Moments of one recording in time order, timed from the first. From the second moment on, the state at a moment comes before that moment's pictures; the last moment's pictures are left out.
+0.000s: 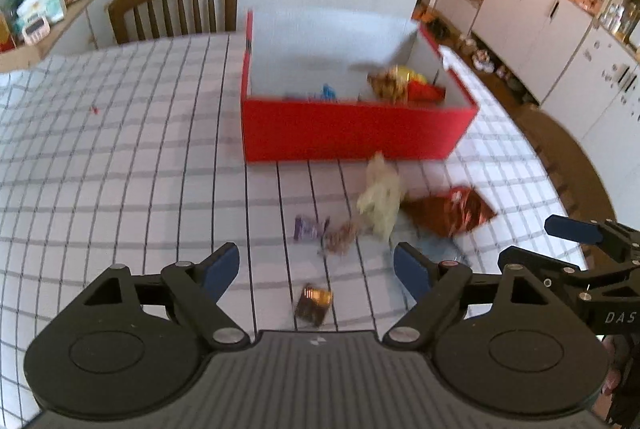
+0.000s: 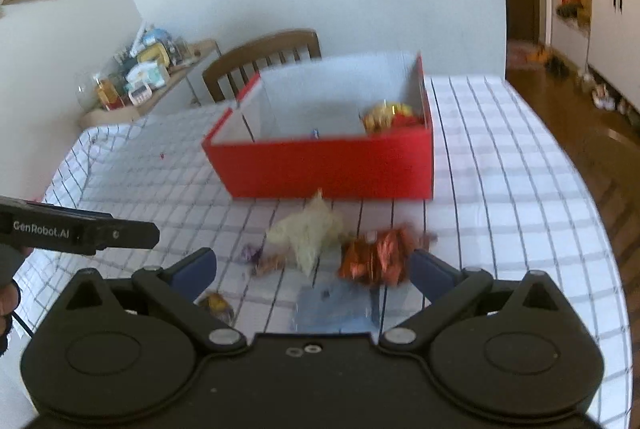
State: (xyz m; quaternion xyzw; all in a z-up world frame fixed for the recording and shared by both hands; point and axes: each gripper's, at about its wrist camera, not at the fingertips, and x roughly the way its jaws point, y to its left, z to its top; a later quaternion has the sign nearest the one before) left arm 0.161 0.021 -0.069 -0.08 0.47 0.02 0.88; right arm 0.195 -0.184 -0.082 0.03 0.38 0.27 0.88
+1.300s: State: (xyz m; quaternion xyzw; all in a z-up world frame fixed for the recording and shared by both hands) left arm 0.190 0.001 -0.180 -0.03 0.55 0.03 0.83; right arm 0.210 -0.138 -0.182 -0.08 0.45 0.22 0.86
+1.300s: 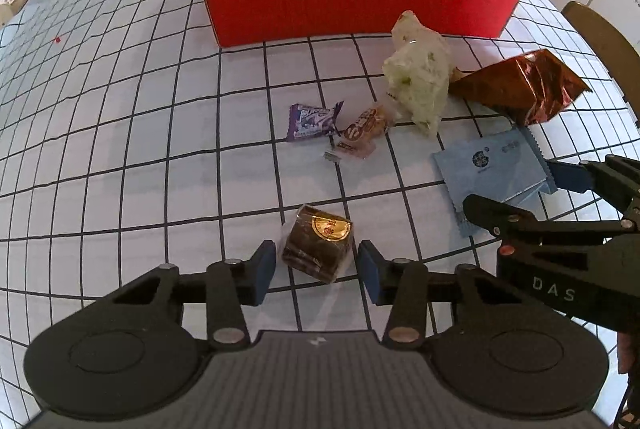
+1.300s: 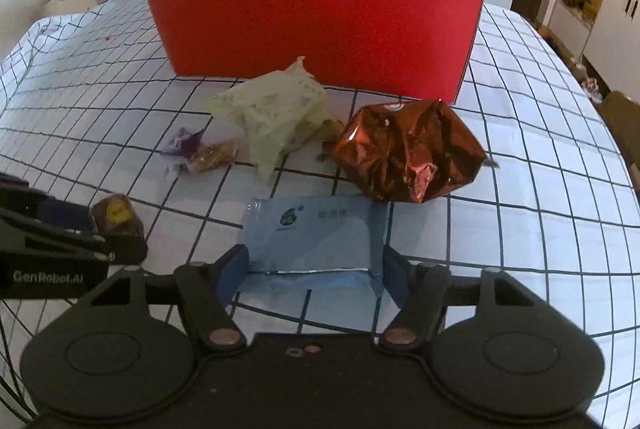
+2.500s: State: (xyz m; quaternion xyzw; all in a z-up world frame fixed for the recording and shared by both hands) left arm 0.153 0.014 -0.121 -0.08 0.51 0.03 0.86; right arm 0.157 -0.170 -0.108 -0.02 0.36 0.25 0.90
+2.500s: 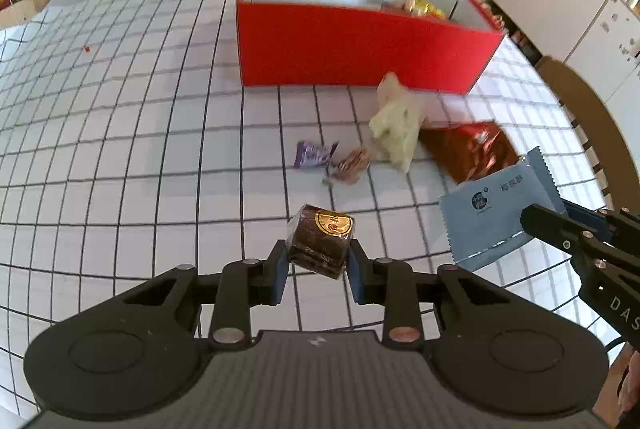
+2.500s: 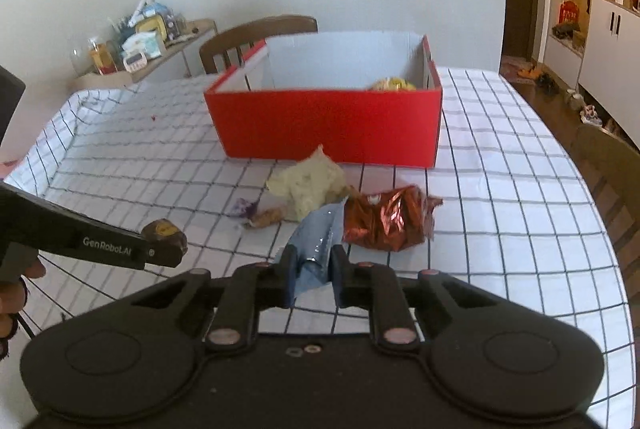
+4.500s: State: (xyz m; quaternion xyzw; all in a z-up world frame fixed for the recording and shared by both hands) left arm 0.380 0.033 -0.079 -0.06 0.49 0.07 0.87; right arm 0.375 -0.118 -0.082 -0.02 0.36 0.22 0.91
